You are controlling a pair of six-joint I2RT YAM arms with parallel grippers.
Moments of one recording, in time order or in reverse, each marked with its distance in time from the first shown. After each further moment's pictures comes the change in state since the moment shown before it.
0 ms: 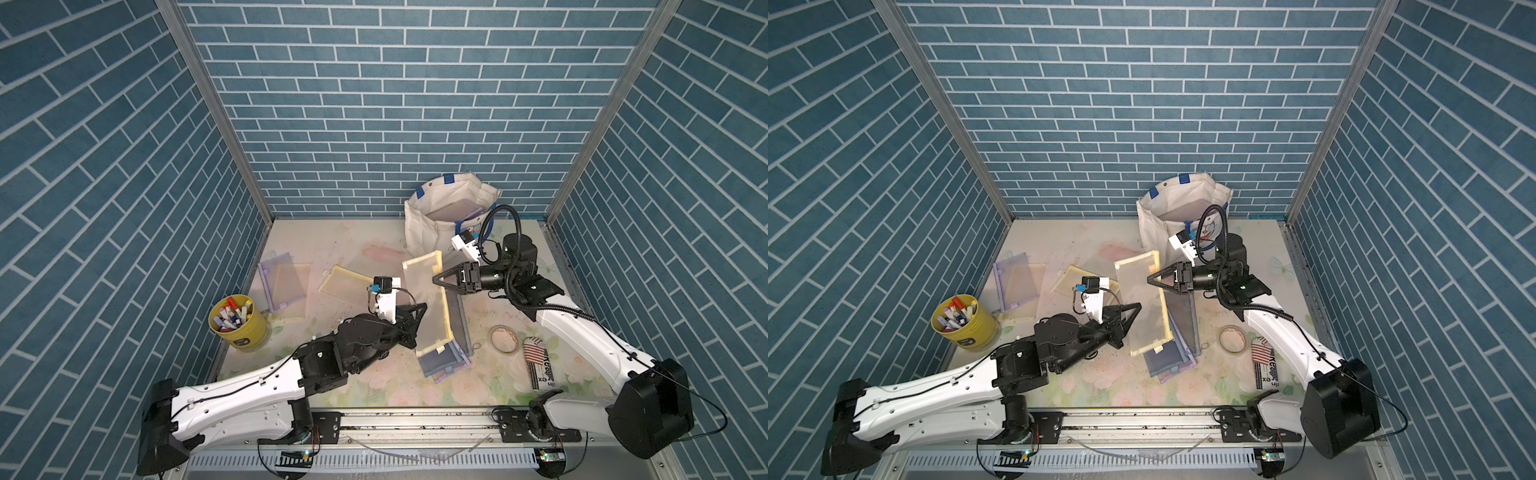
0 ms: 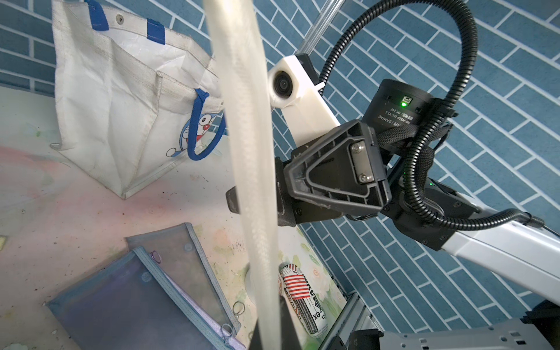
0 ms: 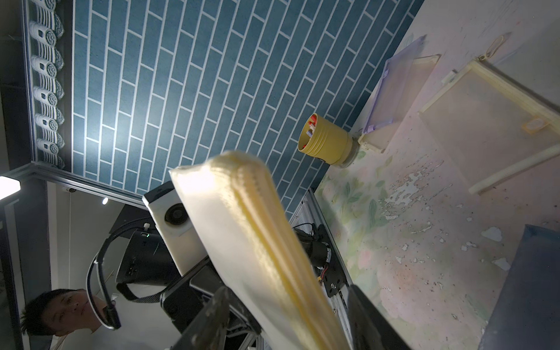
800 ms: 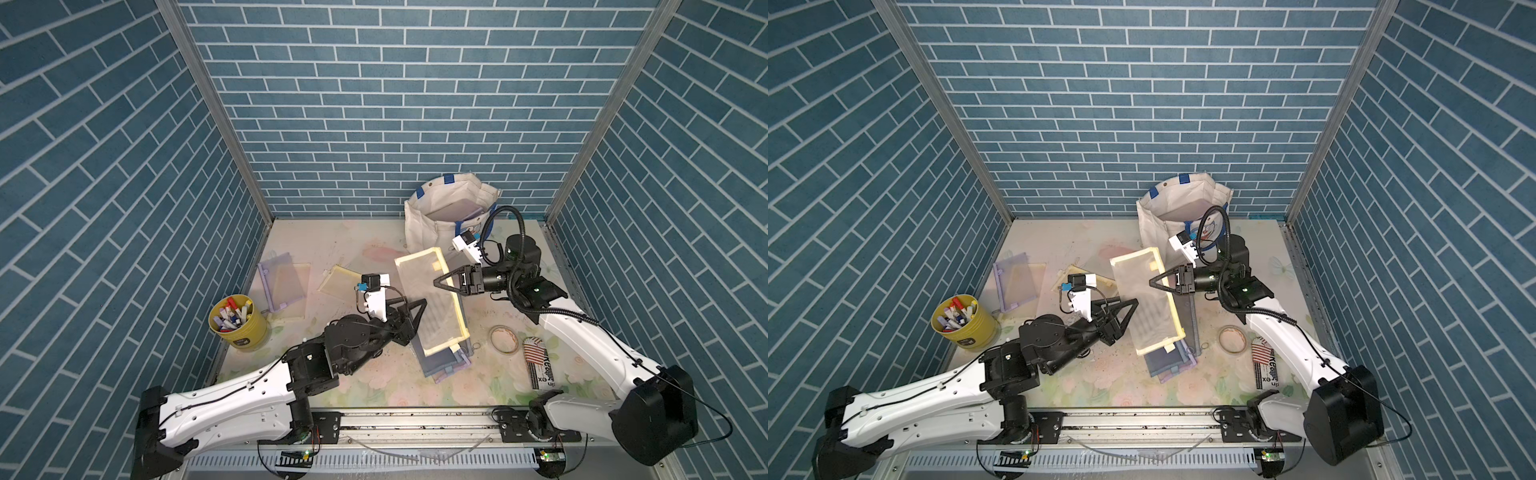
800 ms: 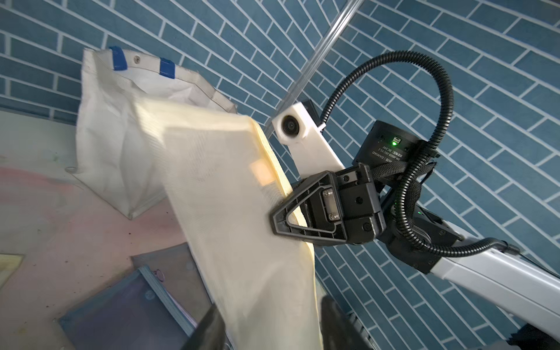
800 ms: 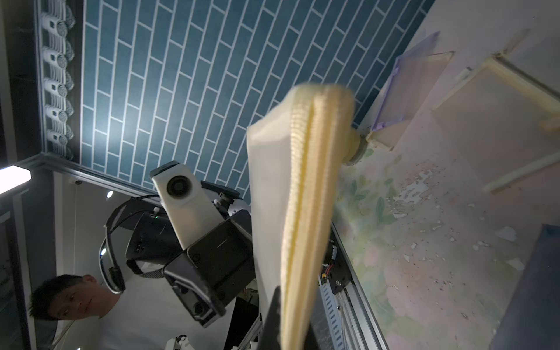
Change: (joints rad) left arm 0.005 -0.070 -0.005 -0.011 -0.078 0.010; right arm -0.026 -0.010 0.025 -0.051 0.015 -0.003
